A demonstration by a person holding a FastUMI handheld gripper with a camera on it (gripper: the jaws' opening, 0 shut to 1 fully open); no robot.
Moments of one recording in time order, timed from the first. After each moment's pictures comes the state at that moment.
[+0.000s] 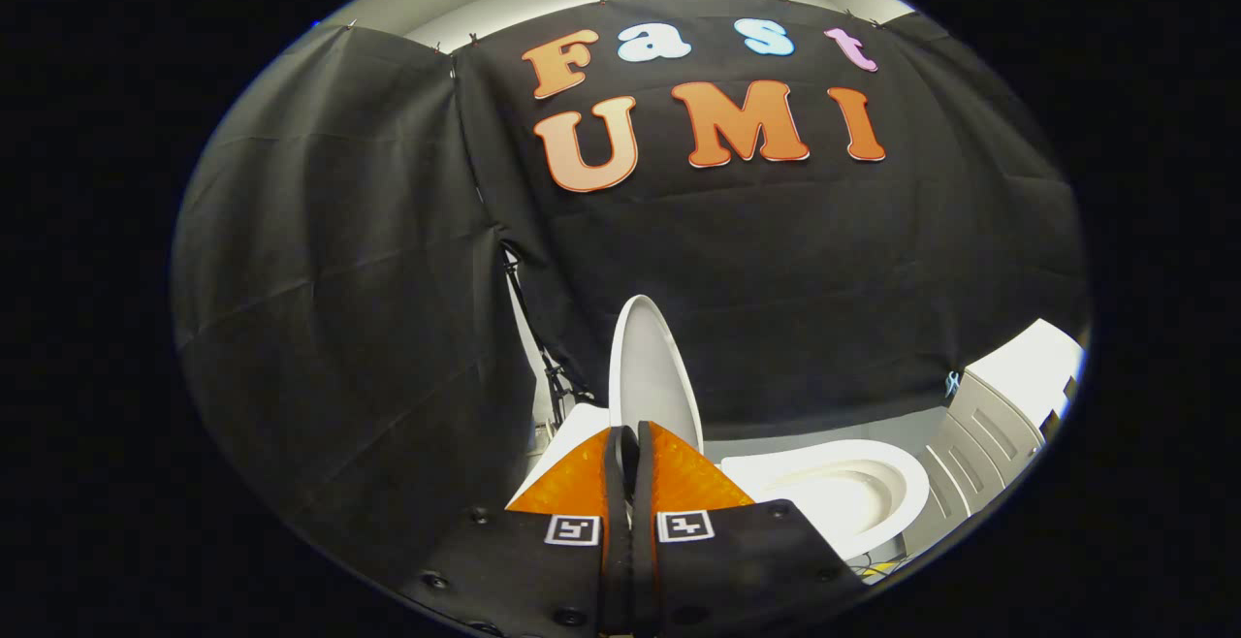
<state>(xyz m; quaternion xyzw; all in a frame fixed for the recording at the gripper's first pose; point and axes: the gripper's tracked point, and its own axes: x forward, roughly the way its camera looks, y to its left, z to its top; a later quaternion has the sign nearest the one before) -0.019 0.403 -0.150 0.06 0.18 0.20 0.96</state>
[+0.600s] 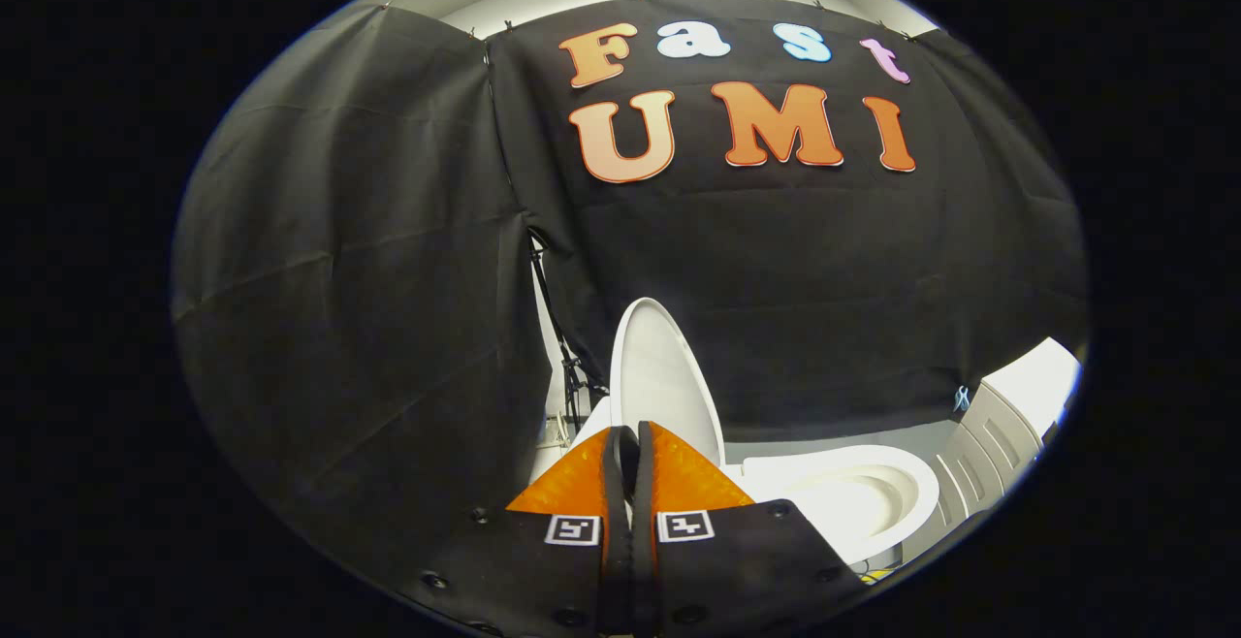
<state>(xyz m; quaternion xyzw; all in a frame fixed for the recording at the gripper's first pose) -0.030 0.450 -0.162 0.03 0.18 0.22 0.96</state>
